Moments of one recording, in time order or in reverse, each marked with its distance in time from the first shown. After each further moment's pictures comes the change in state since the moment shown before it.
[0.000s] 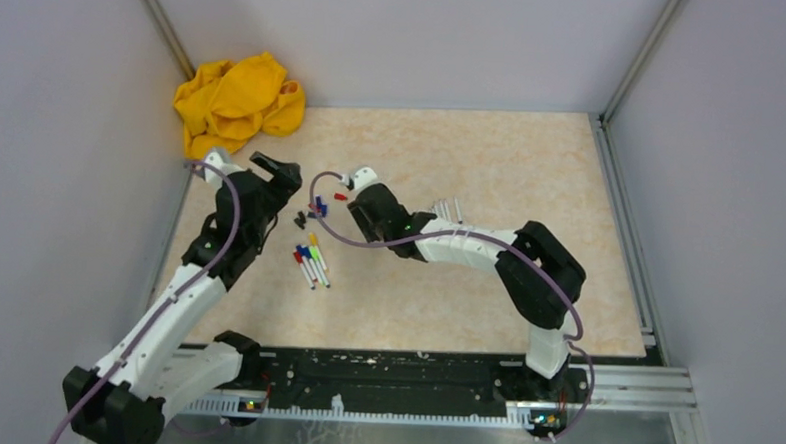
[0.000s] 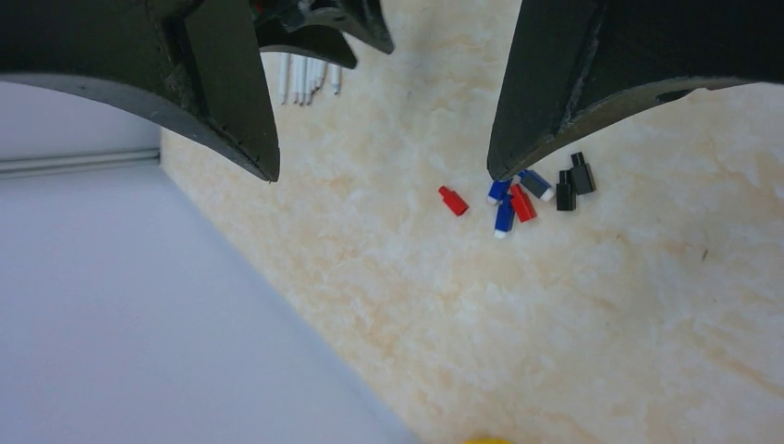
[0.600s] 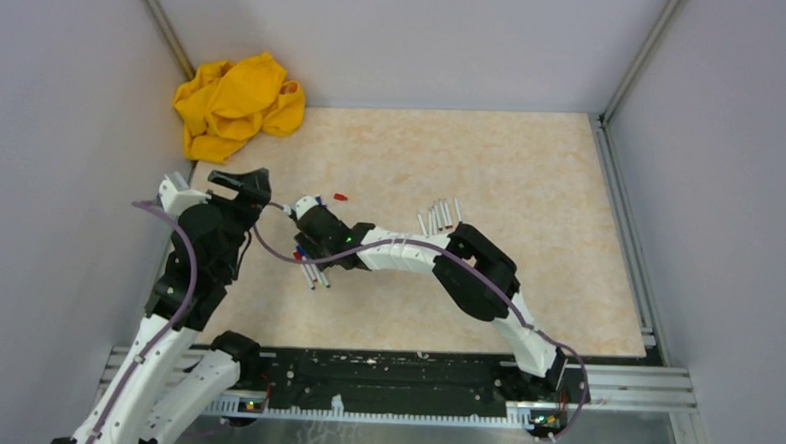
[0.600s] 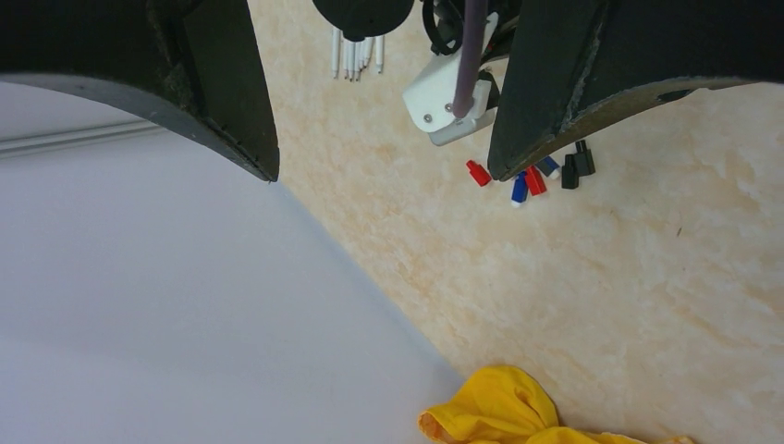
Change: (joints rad) left arm 0.000 -0.375 -0.023 -0.129 -0.090 -0.024; right arm 0.190 0.345 0.433 -0.216 -0.151 0.079
